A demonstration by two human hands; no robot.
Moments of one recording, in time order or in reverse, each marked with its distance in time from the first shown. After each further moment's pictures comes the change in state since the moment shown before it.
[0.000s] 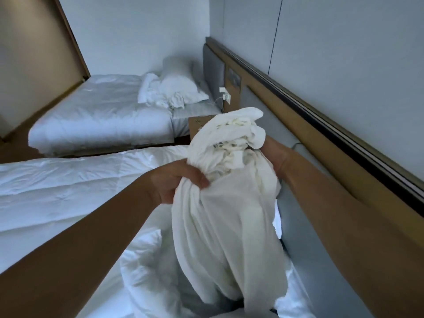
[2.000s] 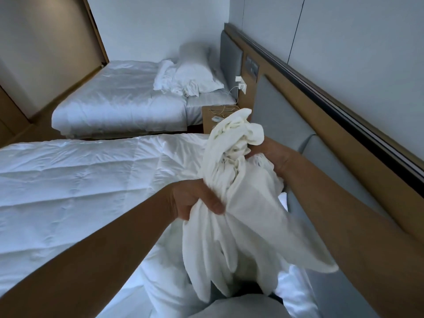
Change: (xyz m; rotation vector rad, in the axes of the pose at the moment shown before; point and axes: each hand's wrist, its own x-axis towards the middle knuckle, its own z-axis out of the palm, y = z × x) left_hand -0.014 -0.057 0.019 -0.040 -0.282 -0.202; right_hand 0.014 0.033 0.007 0.152 -0.263 0.123
